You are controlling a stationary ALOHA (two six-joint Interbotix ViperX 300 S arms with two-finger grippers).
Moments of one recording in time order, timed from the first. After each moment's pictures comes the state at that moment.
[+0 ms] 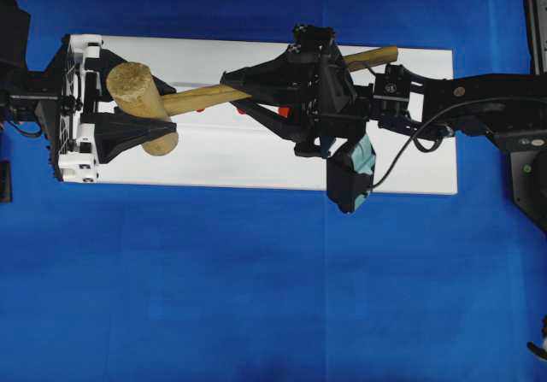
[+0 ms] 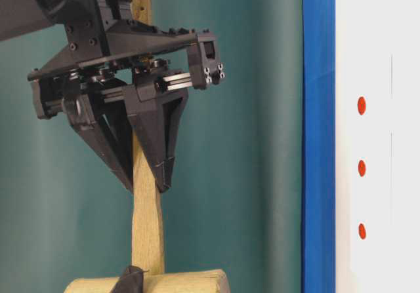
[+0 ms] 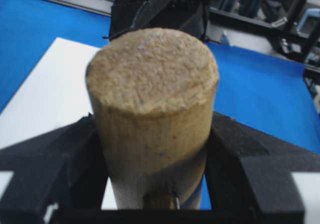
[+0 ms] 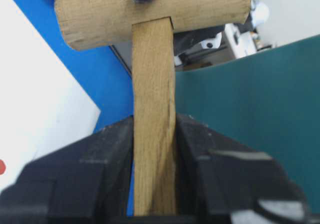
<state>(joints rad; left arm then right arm) 0.05 -0.51 1.05 -0.02 -0.45 -0.21 -0.05 -0.08 0.63 0.27 -0.46 -1.16</state>
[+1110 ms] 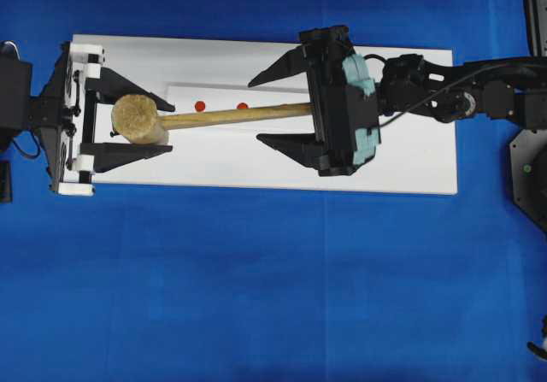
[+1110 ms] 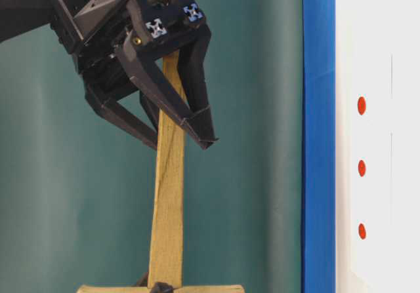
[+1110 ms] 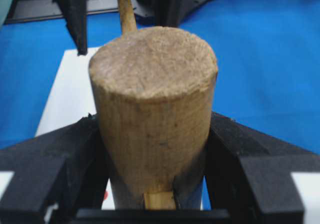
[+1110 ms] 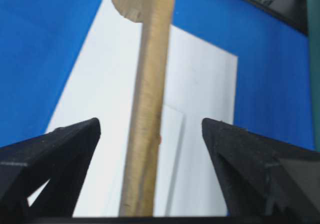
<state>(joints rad) 0.00 -0.52 1.06 -0.01 -0.39 0.17 -0.08 -0.16 0.60 0.77 -0.02 -1.05</state>
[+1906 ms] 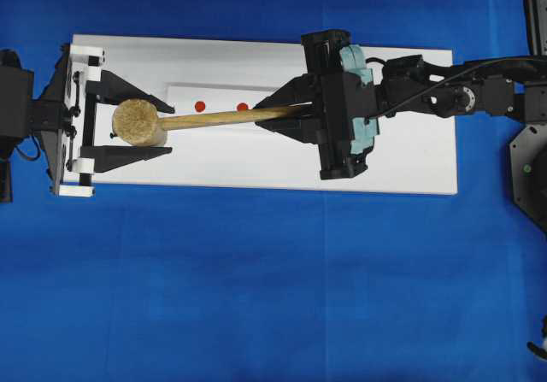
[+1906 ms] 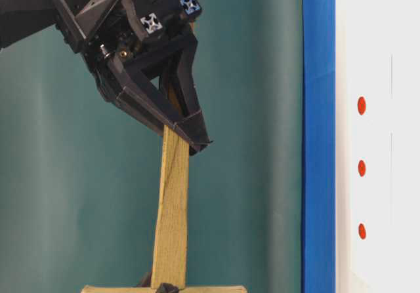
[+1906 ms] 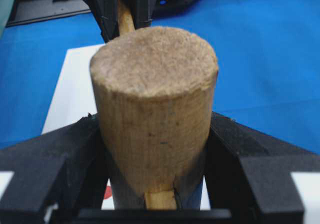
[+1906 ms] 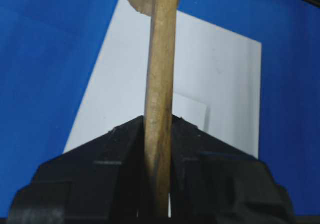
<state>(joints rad) 0.00 -0.52 1.06 -0.01 -0.37 0.18 -0.08 -0.16 0.60 0.84 0.03 -1.05</state>
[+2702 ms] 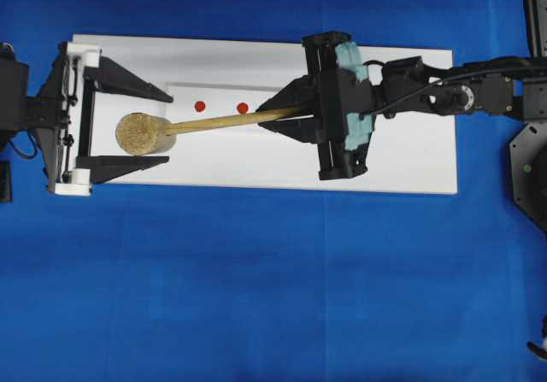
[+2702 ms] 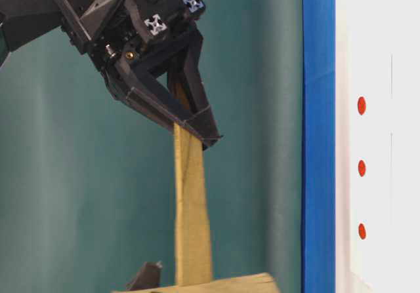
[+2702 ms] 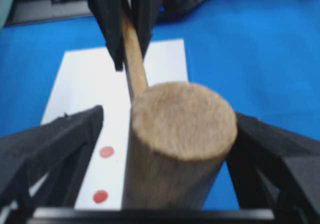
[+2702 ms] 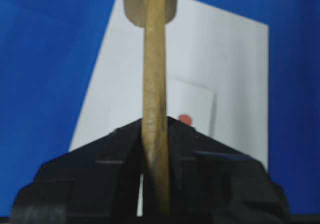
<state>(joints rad) 0.00 -0.54 1.06 -0.01 -0.37 0.15 -0.08 -0.17 0.60 0.91 0.04 -1.06</state>
